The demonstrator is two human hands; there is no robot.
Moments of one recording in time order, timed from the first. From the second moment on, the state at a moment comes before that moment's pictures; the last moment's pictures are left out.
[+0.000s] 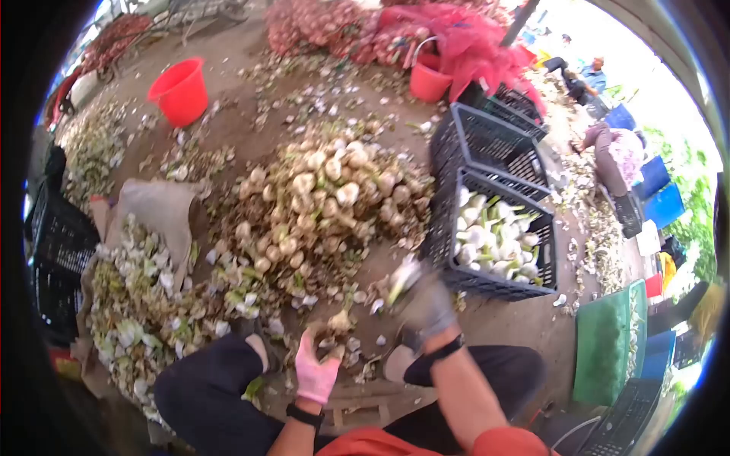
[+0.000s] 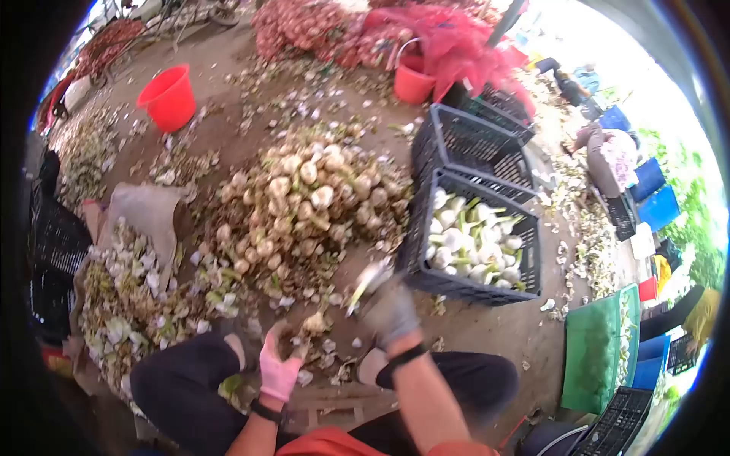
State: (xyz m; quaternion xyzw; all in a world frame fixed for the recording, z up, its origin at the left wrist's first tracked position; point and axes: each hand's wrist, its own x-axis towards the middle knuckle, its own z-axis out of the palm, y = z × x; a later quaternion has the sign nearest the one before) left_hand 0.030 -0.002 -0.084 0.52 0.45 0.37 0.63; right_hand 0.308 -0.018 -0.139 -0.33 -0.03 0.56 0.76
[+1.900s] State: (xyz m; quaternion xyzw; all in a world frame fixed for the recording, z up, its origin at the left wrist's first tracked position) left_hand 0.001 -0.007 -0.039 0.20 0.28 0.39 0.86; right_hand 0.163 -0.049 -0.018 -0.66 -0.34 0.43 0.51
